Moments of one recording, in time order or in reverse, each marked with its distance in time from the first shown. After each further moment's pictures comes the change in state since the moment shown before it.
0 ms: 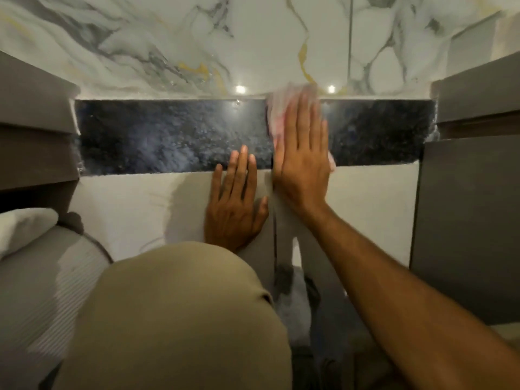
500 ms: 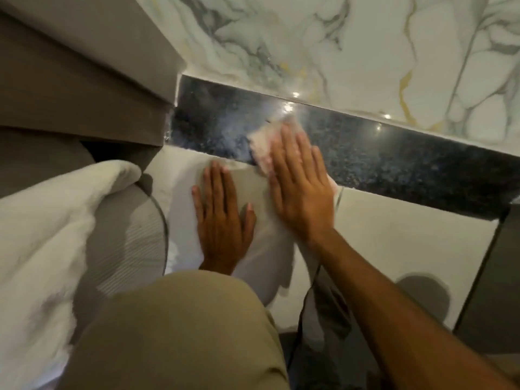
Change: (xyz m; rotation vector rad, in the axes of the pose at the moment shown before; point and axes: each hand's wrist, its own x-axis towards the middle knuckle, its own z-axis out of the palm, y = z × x) left_hand -0.085 -0.066 -0.008 0.157 0.028 -0.541; right_hand -0.037 -0.095 0.002 0.057 -0.238 -0.526
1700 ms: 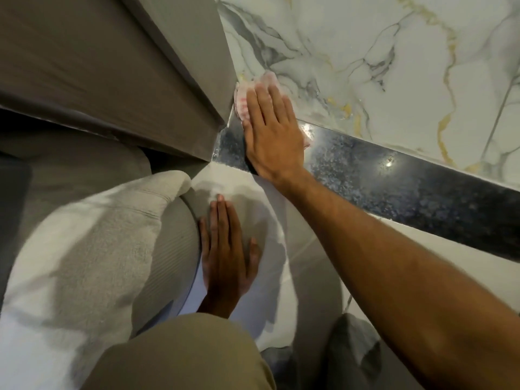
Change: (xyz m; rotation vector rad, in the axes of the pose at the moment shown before) left_hand -0.027 -0.049 -0.013 -0.036 -0.019 -0.118; right_hand 0.154 -0.104 -0.005 -0.015 -0.142 -0.091
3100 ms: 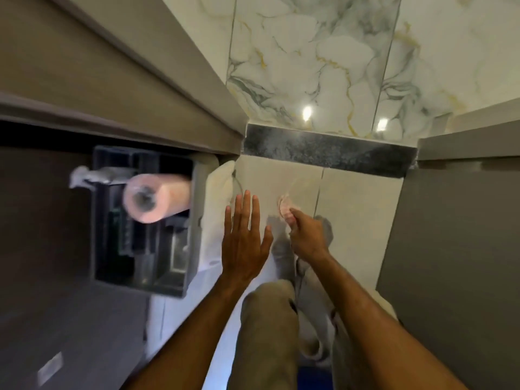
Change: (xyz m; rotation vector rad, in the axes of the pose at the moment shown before) left_hand -0.074 0.059 -0.466 0.011 -0.274 0.201; right_hand -0.329 -0.091 -0.362 0.790 -0.476 0.686
